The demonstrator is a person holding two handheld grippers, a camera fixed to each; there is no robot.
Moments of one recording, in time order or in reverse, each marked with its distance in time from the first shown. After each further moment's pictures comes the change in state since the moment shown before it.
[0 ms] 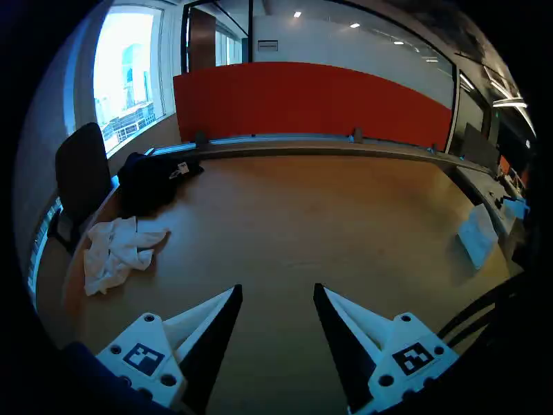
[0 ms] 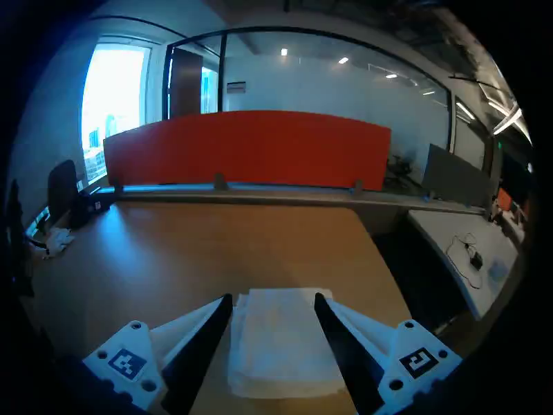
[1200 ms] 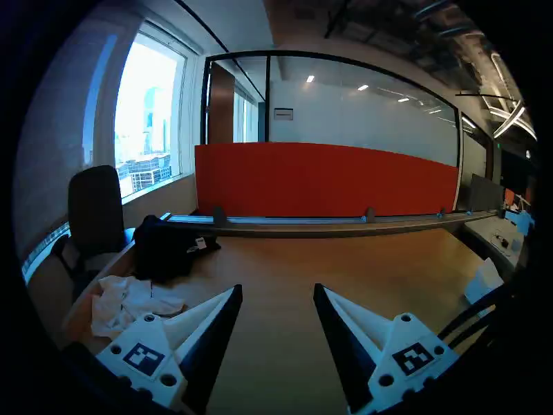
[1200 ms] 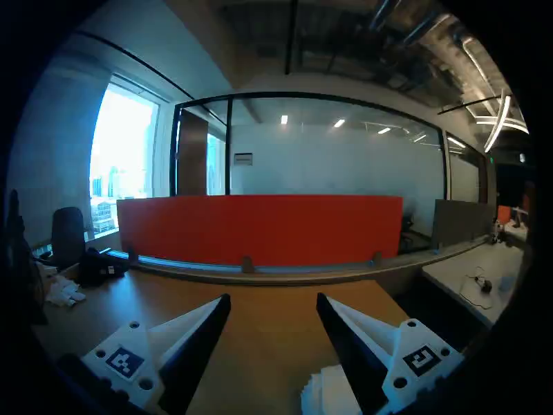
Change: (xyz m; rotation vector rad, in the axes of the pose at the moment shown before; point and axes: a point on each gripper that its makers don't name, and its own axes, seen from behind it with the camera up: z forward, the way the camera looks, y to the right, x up) left arm 0.108 -0.028 -0.013 0.057 0.370 -0.046; right arm 0.111 -0.112 -0.002 0.001 0.352 0.027
